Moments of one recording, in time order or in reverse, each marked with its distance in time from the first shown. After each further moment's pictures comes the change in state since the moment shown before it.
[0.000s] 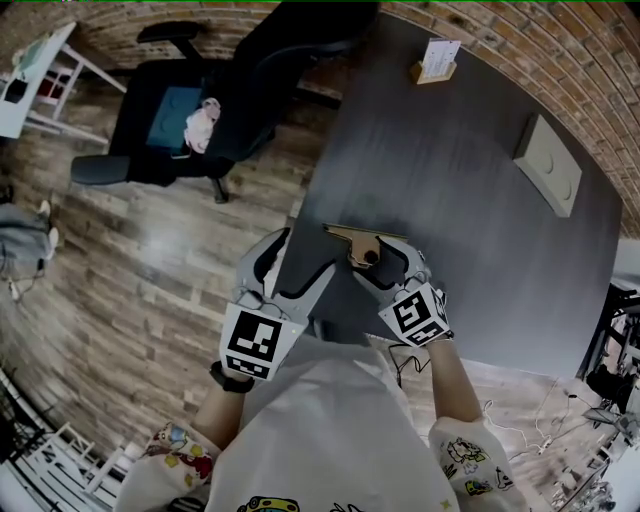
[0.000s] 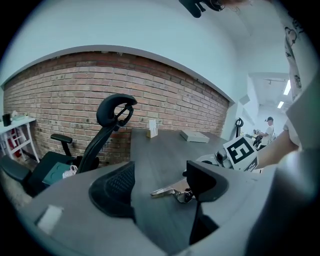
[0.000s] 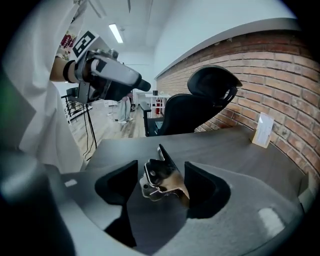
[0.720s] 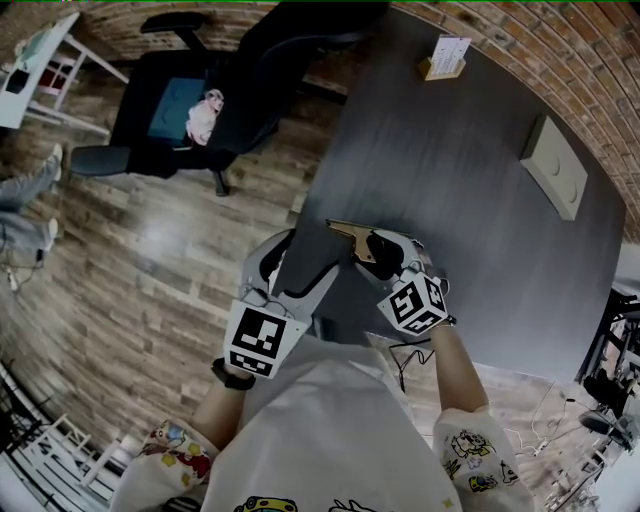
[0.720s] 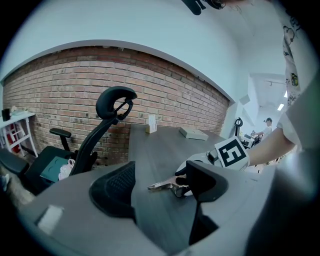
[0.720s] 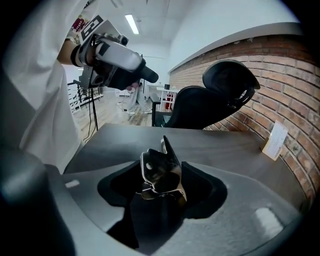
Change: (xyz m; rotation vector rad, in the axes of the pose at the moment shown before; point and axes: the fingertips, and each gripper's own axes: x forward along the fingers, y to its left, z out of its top) left arm 0.004 -0.004 -0.018 -0.024 0.030 -0.013; right arm 0.023 0.002 -0.015 -0.156 0.054 0.065
